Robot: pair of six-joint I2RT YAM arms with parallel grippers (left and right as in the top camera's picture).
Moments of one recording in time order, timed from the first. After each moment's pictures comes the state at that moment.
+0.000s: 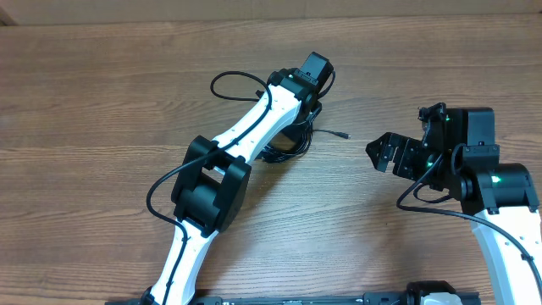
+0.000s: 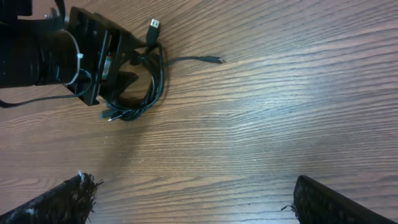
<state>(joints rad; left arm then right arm) -0.60 2.33 1.96 -0.95 -0.05 -1.49 0.03 1.13 1.08 -0.99 -0.30 0.33</state>
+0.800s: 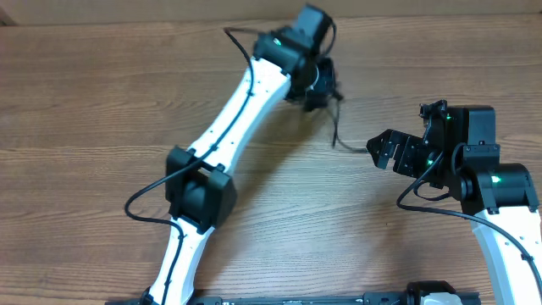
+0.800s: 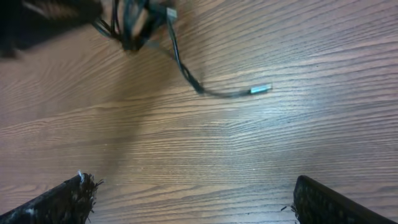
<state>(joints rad) -0.55 2.33 2.36 -1.13 0.27 -0.61 0.03 1.13 1.08 -0.96 -0.29 0.33</state>
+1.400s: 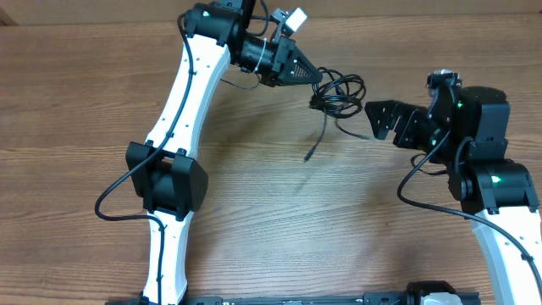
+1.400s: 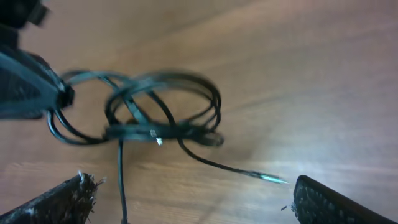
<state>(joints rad) -0.31 2.32 2.44 -1.36 1.26 -0.05 0.03 1.13 1.08 -0.61 -0.36 0.34</state>
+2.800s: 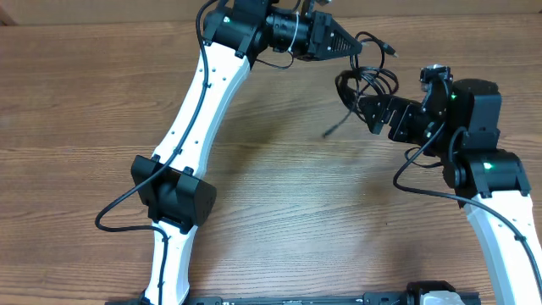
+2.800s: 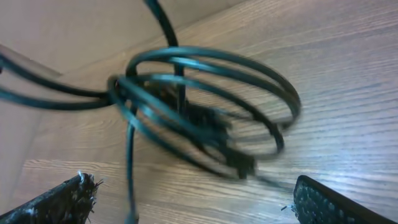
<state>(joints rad) -0.42 2.25 2.44 -0.84 1.18 -0.45 0.03 1.20 1.08 -0.55 -0.42 0.35</state>
